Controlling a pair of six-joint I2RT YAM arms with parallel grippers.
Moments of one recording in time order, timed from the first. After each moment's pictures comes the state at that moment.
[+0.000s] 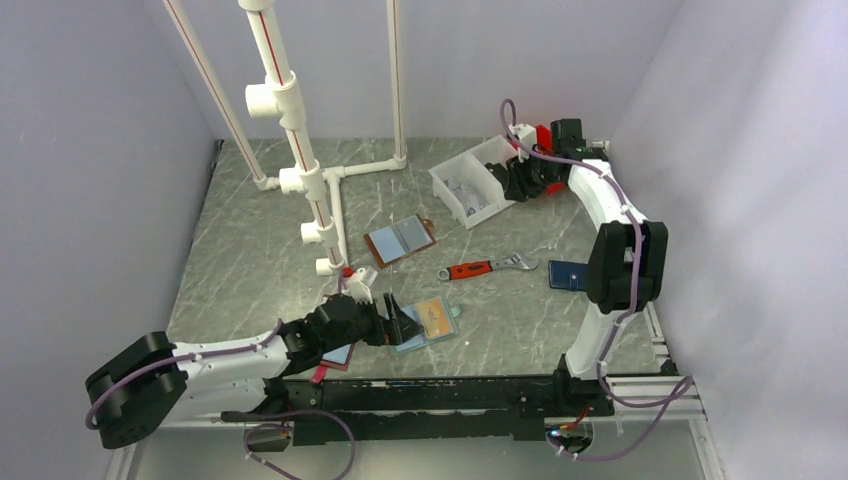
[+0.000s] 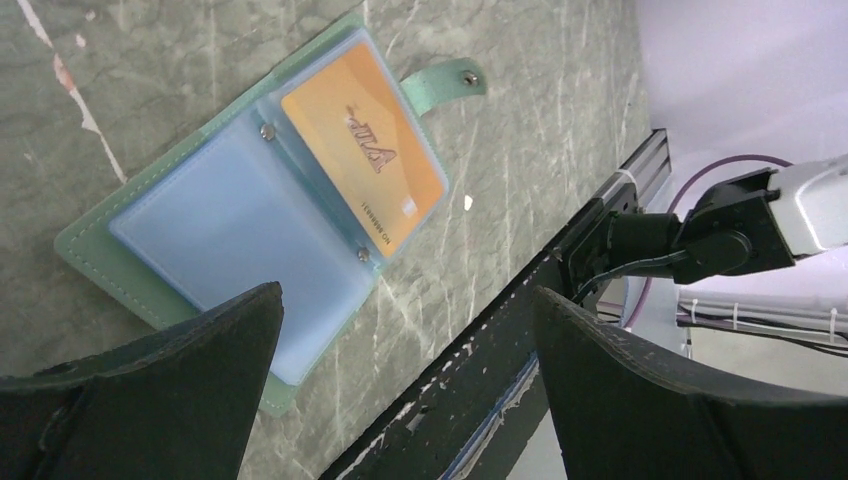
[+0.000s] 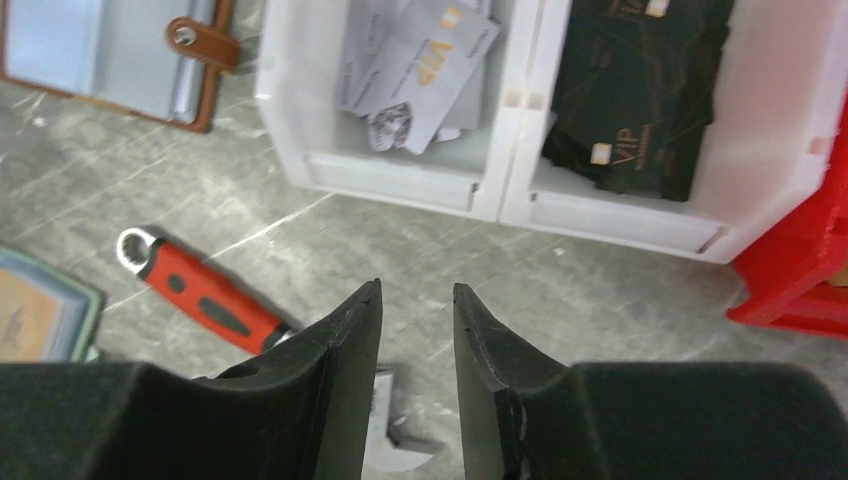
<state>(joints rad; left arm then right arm) -0.98 1.03 0.22 0.42 0.02 -0.95 0.03 1.89 1.61 -0.69 -0.55 -0.48</state>
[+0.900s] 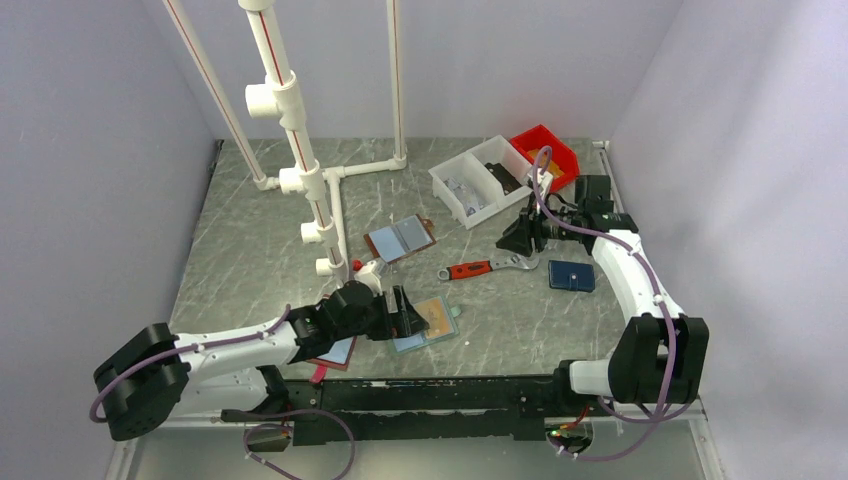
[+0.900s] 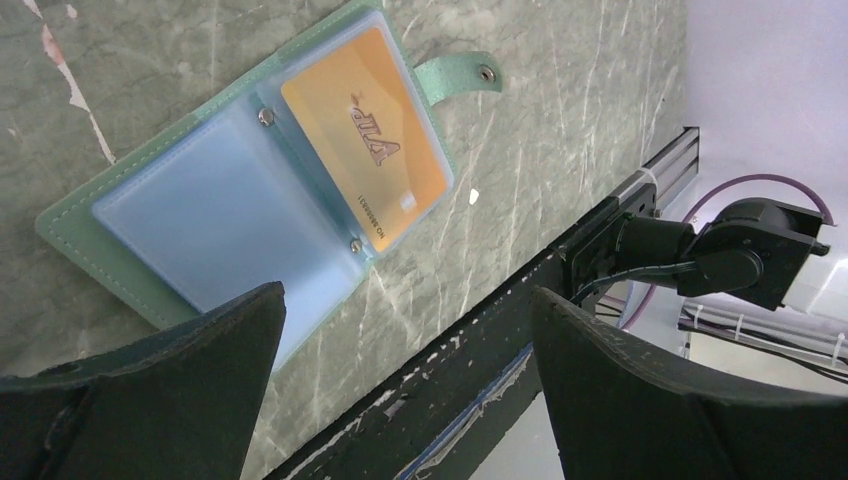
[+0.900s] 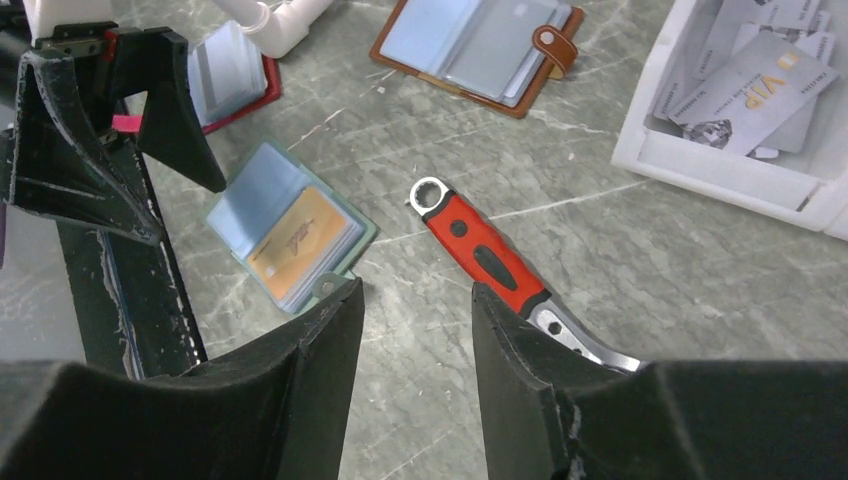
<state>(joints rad) -0.98 1.11 0.39 0.17 0.03 -1.01 -0.02 1.31 1.01 -0.58 -1.02 -0.49</state>
